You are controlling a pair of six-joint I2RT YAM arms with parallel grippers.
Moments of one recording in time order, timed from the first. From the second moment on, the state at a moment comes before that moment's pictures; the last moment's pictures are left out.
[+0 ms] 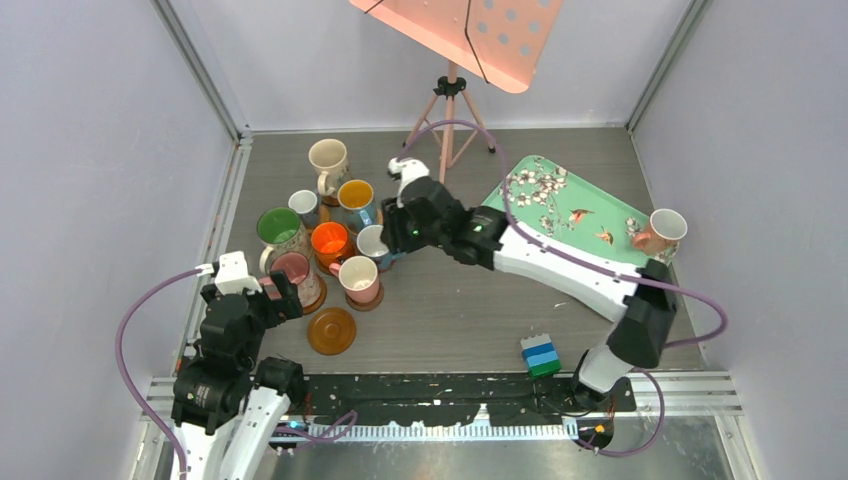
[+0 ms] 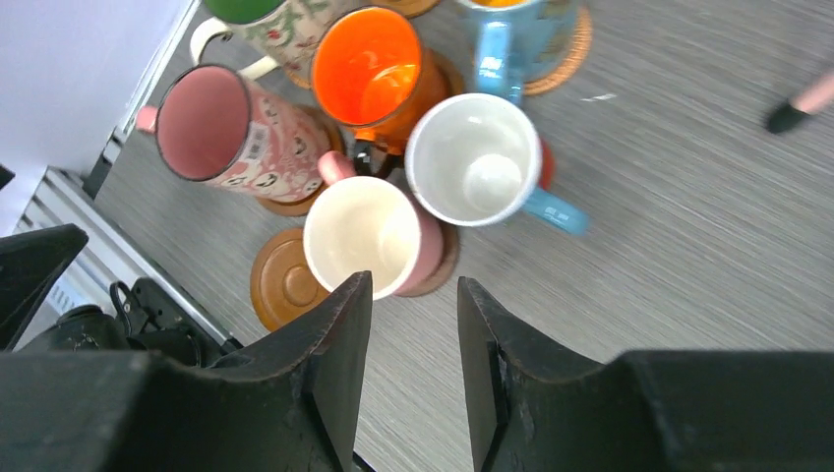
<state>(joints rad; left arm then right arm) -0.23 0.21 0.73 -0.93 -0.32 -0.27 1.02 1.66 1.52 -0.45 0.16 0.46</state>
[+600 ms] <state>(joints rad) -0.23 0.21 0.73 -0.93 -0.32 -0.27 0.44 1.31 1.11 -0.53 0.41 0.36</state>
